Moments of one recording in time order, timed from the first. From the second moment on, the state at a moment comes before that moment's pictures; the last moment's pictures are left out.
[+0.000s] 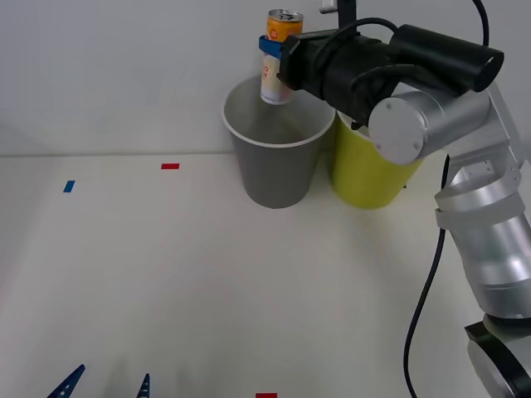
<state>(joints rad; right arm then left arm) -0.71 -0.28 0.20 -1.70 -0.56 0.68 1.49 0.92 0.37 -0.26 -1.86 0.13 -0.47 -1.57</state>
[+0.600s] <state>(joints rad) -0.72 -0.26 0.23 -1.64 -0.52 0.63 1.52 0.92 0.37 -0.26 -1.86 0.13 -0.47 -1.57</state>
